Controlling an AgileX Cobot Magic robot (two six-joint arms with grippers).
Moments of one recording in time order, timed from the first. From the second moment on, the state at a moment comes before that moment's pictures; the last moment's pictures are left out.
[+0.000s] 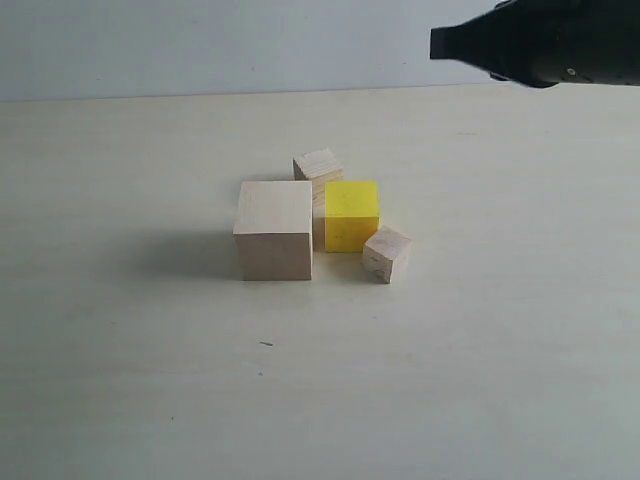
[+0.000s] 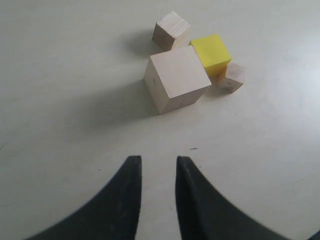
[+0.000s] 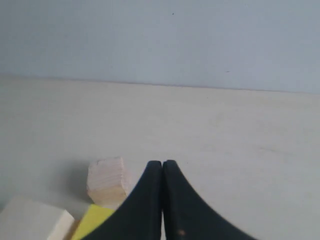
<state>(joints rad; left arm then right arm) -0.21 0.99 -1.02 -0.38 1.04 0.28 0.36 1.42 -0.87 0.66 0.03 -0.53</state>
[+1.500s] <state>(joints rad) -0.21 0.99 -0.97 -0.37 0.97 0.33 0.39 2.06 -1.68 0.13 1.00 -1.00</state>
